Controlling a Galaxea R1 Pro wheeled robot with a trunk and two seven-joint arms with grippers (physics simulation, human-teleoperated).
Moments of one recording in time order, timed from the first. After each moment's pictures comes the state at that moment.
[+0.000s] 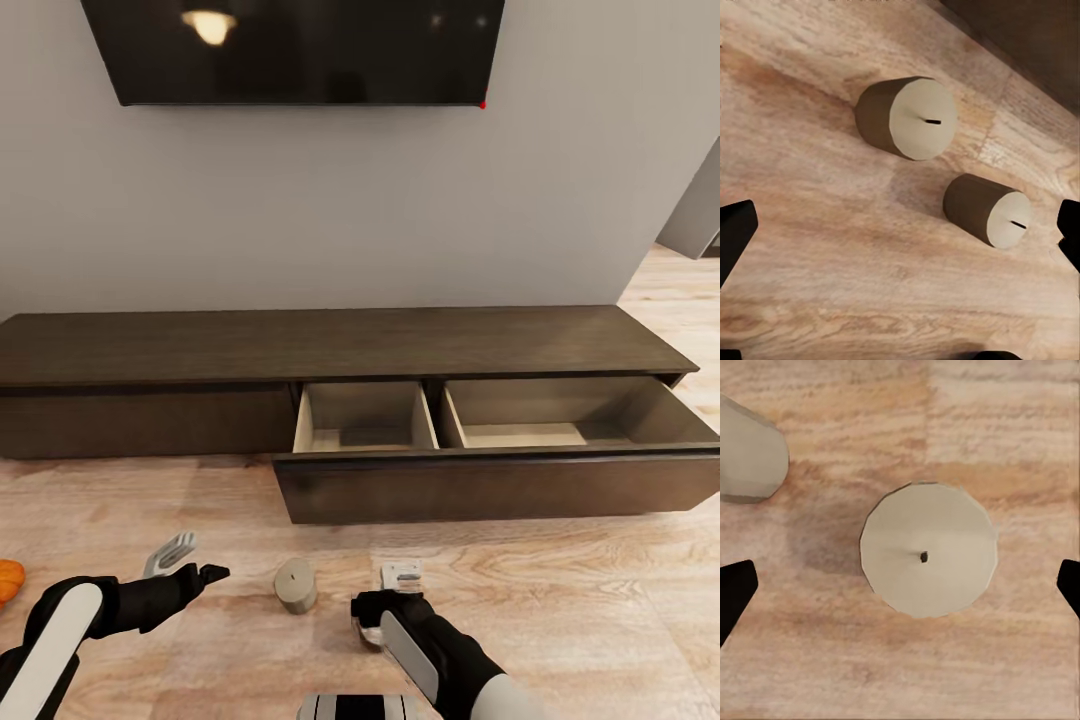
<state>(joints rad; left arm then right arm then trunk) -0.24 0.25 0.12 -1.41 1.03 1.04 0.27 -0.55 0.17 0.61 -0.64 -0.63 0.41 -0.39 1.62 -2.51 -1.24</state>
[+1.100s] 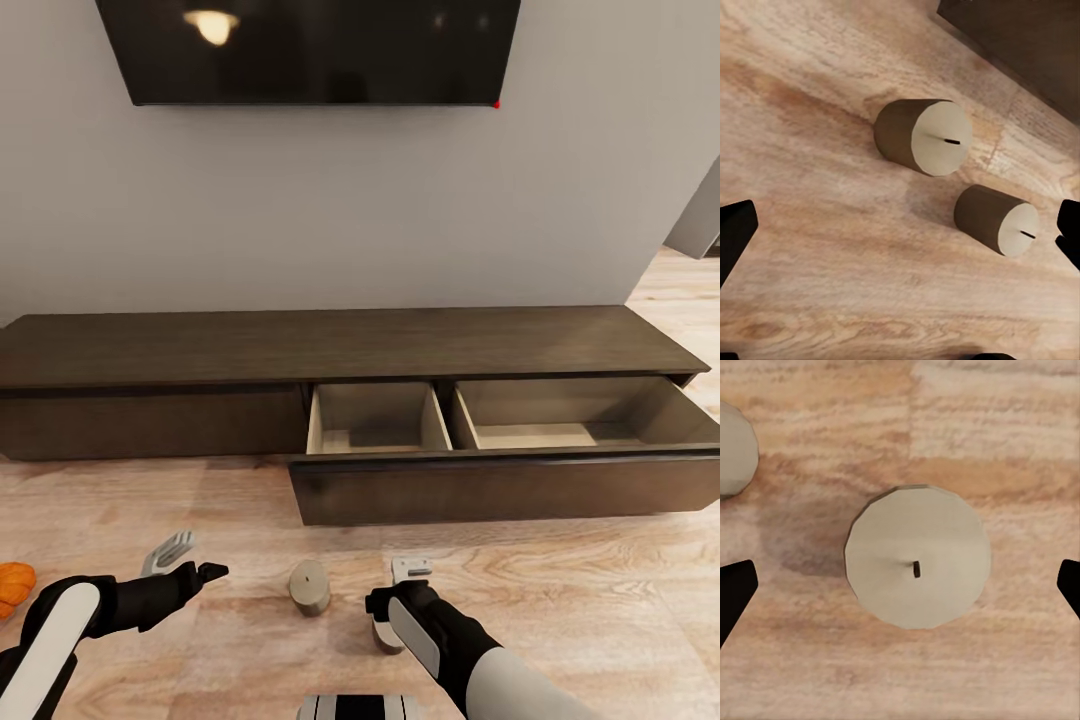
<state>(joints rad) -0.24 0.25 0.12 -1.41 1.04 1.04 0.27 -0.63 0.17 0.61 -0.50 -0.63 0.43 -0.40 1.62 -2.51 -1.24</state>
